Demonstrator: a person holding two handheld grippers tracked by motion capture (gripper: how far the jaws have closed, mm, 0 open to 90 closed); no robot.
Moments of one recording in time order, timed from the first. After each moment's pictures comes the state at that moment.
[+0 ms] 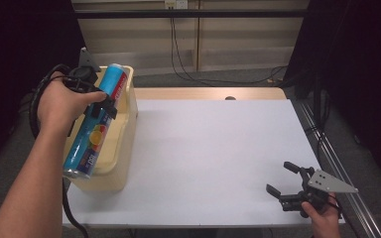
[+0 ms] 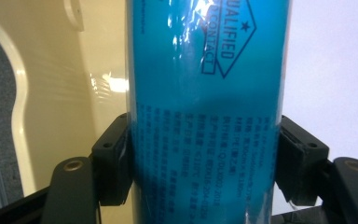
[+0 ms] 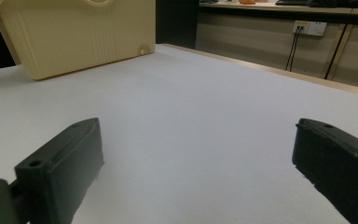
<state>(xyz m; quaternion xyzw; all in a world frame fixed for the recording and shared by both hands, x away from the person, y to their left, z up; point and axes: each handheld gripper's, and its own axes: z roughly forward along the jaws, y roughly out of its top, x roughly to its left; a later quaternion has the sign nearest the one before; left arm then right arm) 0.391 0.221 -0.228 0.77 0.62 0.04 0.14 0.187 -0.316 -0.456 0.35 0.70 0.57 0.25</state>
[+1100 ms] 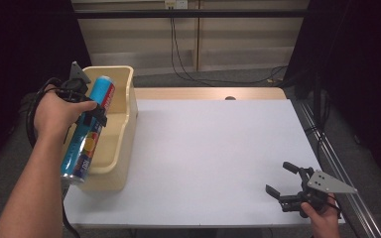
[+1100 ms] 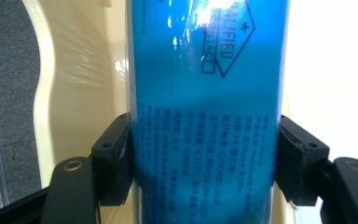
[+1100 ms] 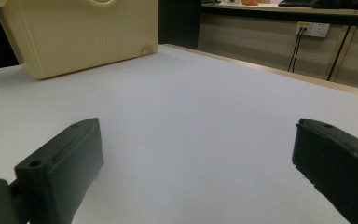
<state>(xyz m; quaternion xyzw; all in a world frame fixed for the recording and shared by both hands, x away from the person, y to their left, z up) 0.402 0.253 -0.265 0.75 0.65 0.04 0.12 0.187 -0.315 -0.457 0.34 0.71 0.57 0.25</state>
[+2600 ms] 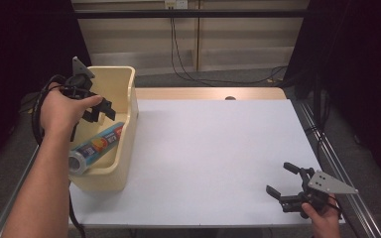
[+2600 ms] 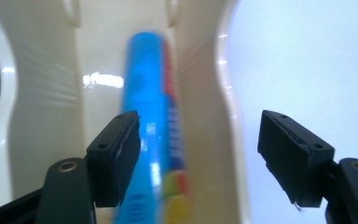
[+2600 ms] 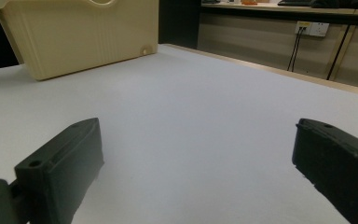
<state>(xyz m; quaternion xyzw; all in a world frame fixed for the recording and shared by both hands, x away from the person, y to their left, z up) 0.401 0.237 -0.256 0.74 0.64 0.02 0.19 0.185 -0.316 -0.457 0.34 0.70 0.57 0.25</state>
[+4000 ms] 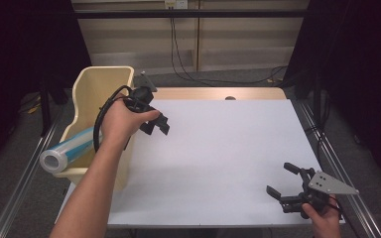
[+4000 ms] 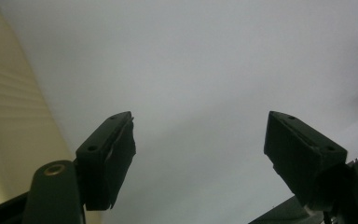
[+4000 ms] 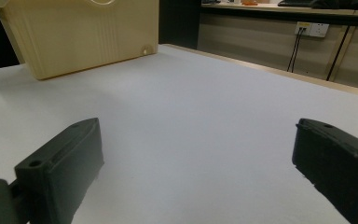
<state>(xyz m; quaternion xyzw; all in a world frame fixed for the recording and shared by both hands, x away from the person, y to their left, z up) 0.391 0.118 -0.292 0.83 0.53 -0.04 0.19 0.184 -0.316 -0.456 0.34 0.70 0.57 0.25</state>
